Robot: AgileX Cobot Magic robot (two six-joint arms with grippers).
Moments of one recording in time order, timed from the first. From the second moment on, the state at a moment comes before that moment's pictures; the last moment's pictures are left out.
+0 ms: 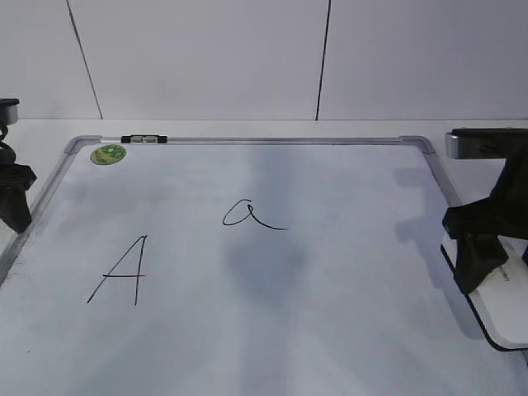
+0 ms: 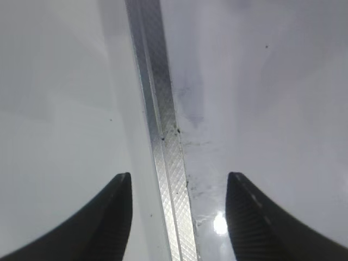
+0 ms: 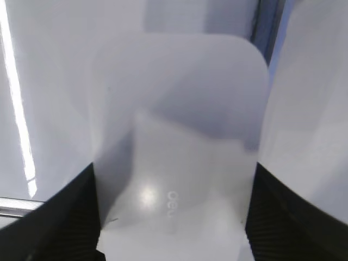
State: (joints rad) left arm 0.00 1.85 -1.26 -0.14 0.97 0.19; right arm 0.20 1.60 -1.09 0.07 1.18 0.08
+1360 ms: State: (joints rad) left arm 0.13 2.04 -1.41 -0.37 1.07 0.40; right arm 0.20 1.60 -1.09 0.07 1.18 0.08
